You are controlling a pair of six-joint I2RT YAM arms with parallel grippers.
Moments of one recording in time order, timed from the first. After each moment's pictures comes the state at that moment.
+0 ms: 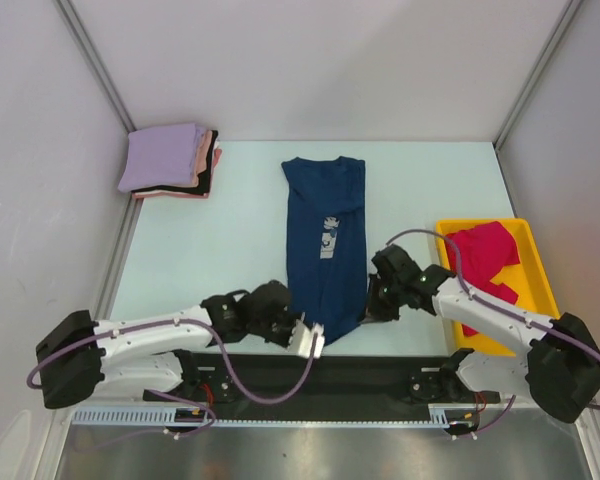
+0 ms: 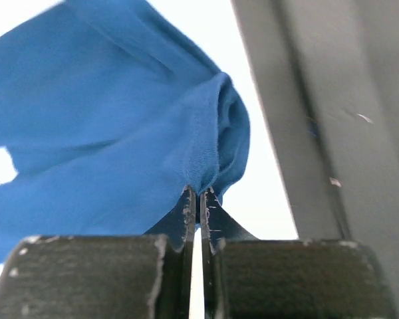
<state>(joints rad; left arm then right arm) -1.12 1.12 0.52 -0.27 0.25 0.86 0.73 1.17 0.64 -0.58 -0.20 0.88</state>
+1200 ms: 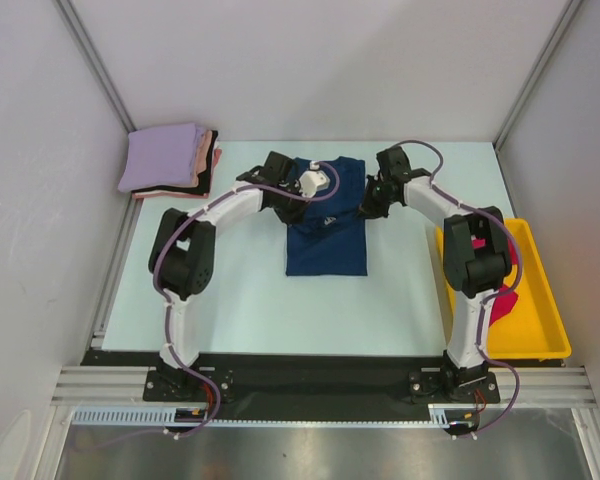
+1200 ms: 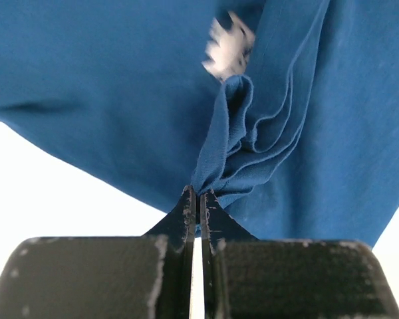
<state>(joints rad) -0.46 2.06 1.60 -0.53 0.37 0.47 0.29 2.01 1.54 -0.51 -0.27 0.57</state>
